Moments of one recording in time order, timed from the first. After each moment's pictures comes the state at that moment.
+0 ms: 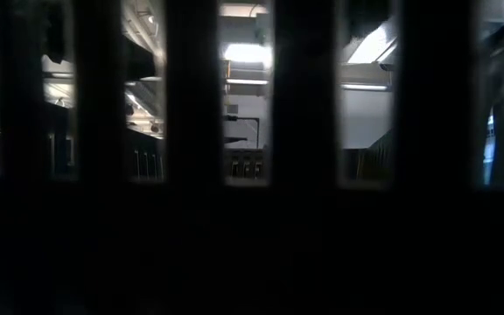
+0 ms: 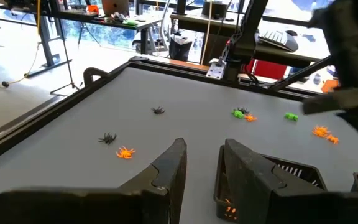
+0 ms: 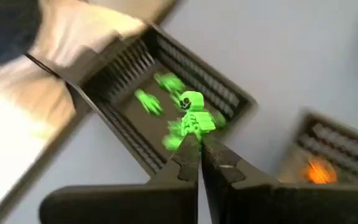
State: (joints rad) left arm -0.03 0.69 0.30 0.21 -0.25 -0.18; right arm 0.31 1.80 1.31 -0.34 -0.33 -0.13
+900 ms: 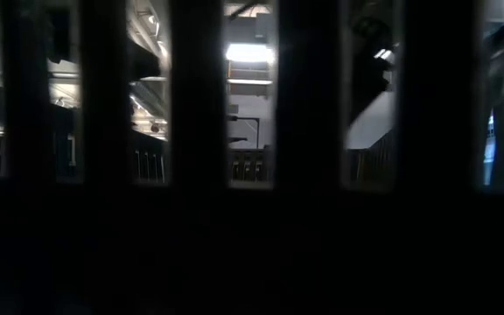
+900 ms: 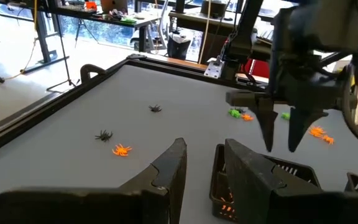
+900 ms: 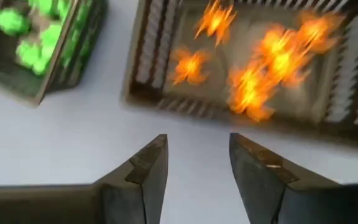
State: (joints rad) left arm -0.03 0.69 0.30 0.21 -0.25 -0.20; right arm 0.19 1.82 1.30 -0.63 -0.19 0.00
